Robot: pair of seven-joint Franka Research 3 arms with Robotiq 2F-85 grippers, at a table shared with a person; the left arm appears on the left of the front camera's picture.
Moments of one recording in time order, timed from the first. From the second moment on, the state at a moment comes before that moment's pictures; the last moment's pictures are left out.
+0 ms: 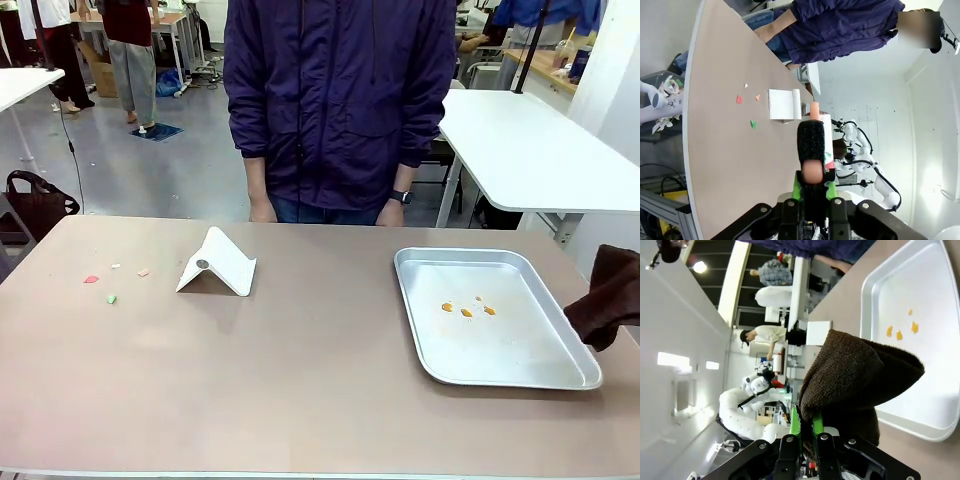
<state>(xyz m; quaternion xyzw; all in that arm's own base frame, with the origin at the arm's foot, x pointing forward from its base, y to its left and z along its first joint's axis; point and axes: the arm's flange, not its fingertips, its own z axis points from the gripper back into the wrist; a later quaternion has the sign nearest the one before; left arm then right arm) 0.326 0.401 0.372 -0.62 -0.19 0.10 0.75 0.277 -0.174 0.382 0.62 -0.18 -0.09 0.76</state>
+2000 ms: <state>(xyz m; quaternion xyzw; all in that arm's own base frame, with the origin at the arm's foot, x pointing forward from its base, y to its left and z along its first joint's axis) 0.329 0.398 0.371 -0.63 -0.19 0.09 0.75 0.285 -0.160 0.385 0.61 -0.16 -0.07 0.77</state>
